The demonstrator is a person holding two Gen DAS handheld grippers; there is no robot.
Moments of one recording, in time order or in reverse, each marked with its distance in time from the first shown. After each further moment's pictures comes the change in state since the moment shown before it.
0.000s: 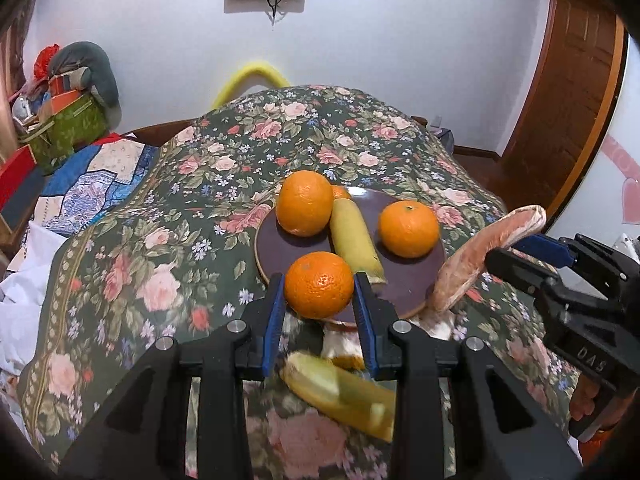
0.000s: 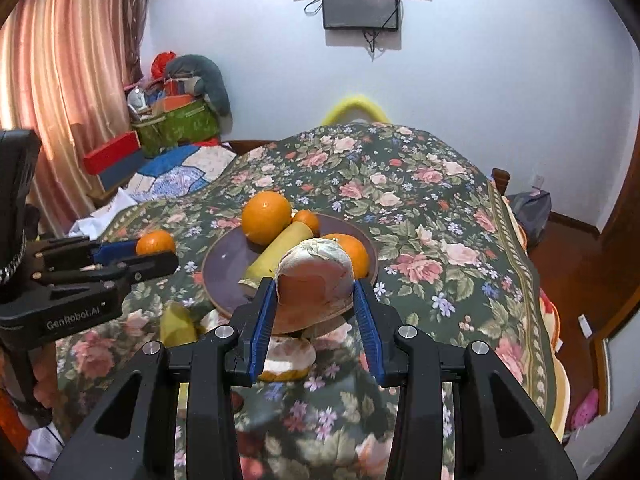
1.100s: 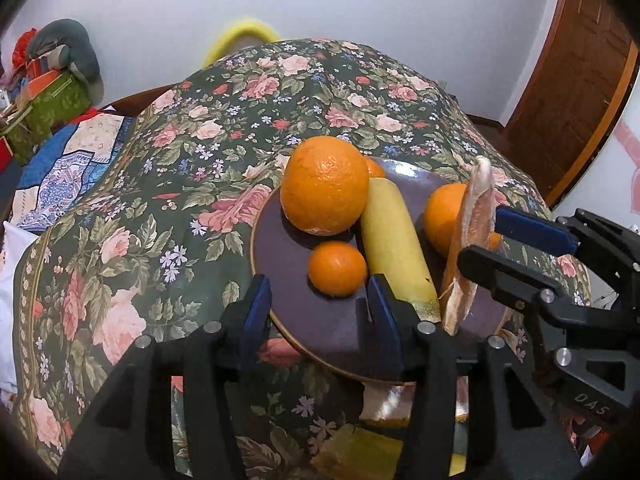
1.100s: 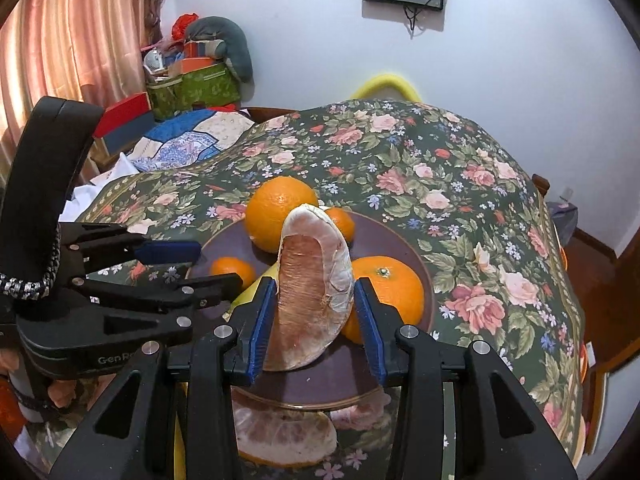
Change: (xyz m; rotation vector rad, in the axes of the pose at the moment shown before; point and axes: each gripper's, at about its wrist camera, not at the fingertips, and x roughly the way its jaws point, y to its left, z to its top) left arm 0.082 0.023 0.018 0.011 0.141 -0.020; right arm 0.076 0.017 0.022 -0.087 0.094 0.062
